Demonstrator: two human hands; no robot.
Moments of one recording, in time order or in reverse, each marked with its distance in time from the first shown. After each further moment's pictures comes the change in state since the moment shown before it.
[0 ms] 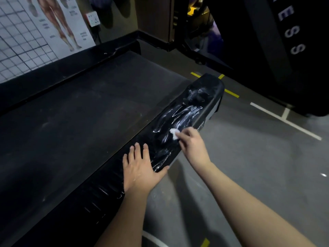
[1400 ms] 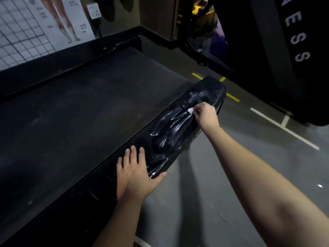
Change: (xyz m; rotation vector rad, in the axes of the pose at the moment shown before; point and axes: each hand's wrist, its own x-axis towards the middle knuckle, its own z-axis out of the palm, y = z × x) left_hand 0.001 0.001 0.005 -0.008 0.035 -0.017; right_hand 0.129 0.072 -0.021 -0.174 -0.088 0.274
